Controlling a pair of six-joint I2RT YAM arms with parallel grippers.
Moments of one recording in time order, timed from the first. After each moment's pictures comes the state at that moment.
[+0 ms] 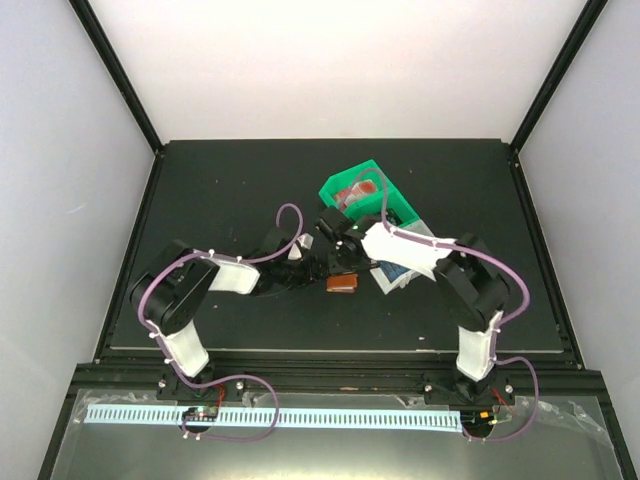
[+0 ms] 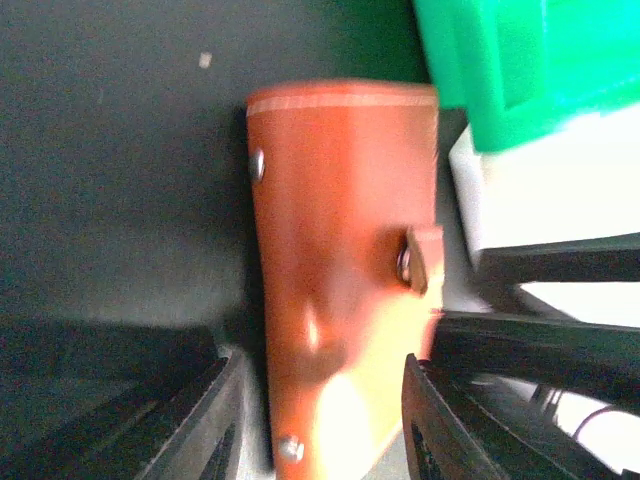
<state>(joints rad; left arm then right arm) -0.57 1.77 0.65 0.35 0.52 -0.86 0.81 1.93 1.37 -0.78 0.09 0.63</state>
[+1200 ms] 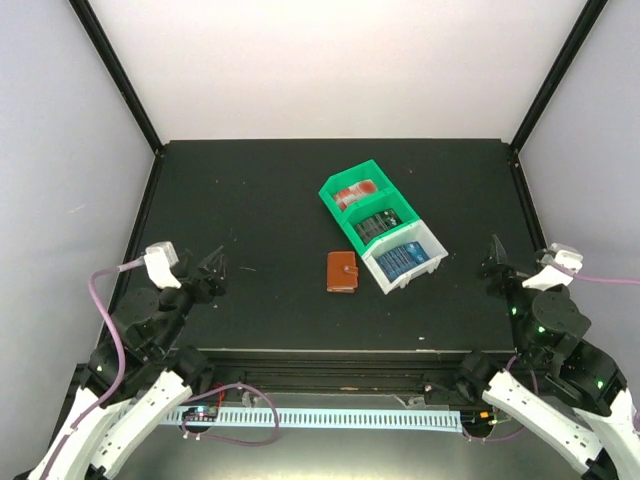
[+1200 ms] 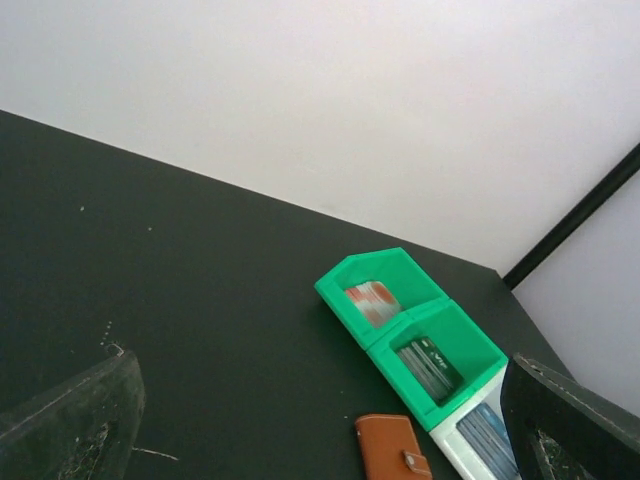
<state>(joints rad) -0.59 0.24 0.70 -0.60 -0.31 -0.55 0.79 0.29 0.89 -0.75 0.89 0.42</state>
